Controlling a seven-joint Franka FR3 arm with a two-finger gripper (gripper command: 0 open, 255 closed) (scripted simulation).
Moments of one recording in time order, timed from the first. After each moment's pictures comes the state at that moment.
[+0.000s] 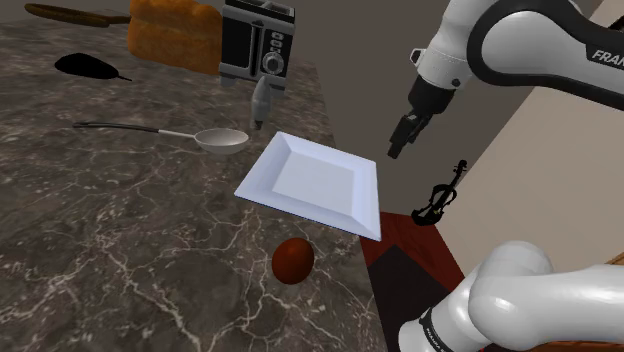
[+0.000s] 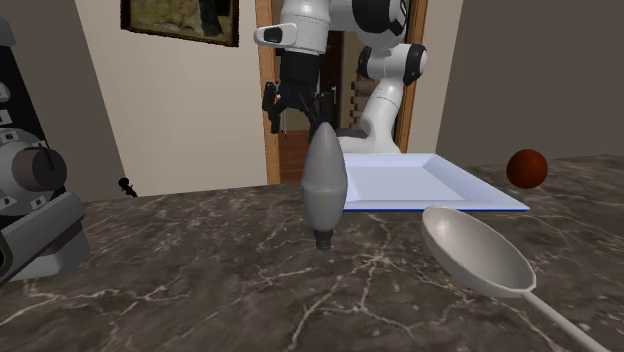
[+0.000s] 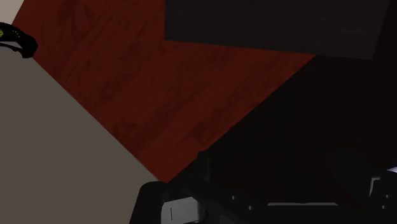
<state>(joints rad) 0.00 -0.77 0.06 -2.33 -0.09 1.61 -0.10</state>
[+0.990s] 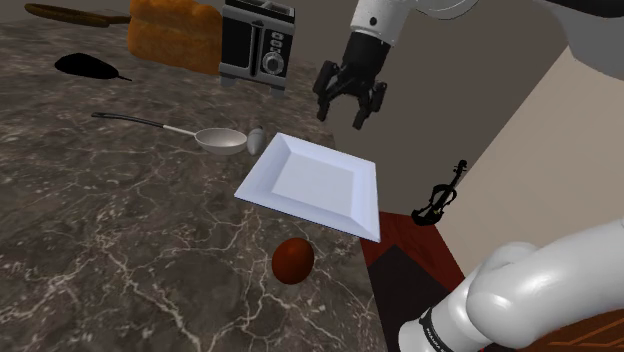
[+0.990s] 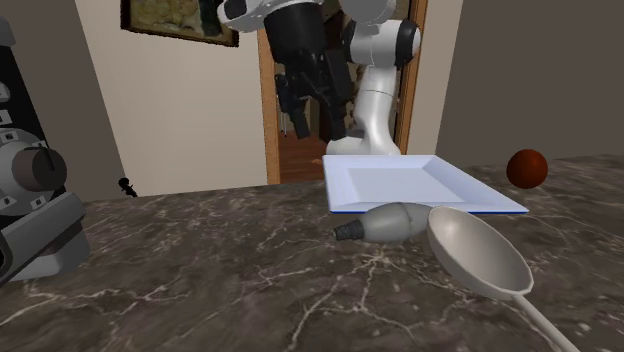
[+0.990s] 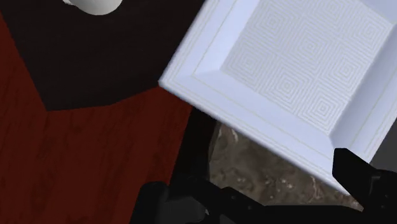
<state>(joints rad) -0.05 -0.32 0.17 -1.88 0.27 1.48 0.46</state>
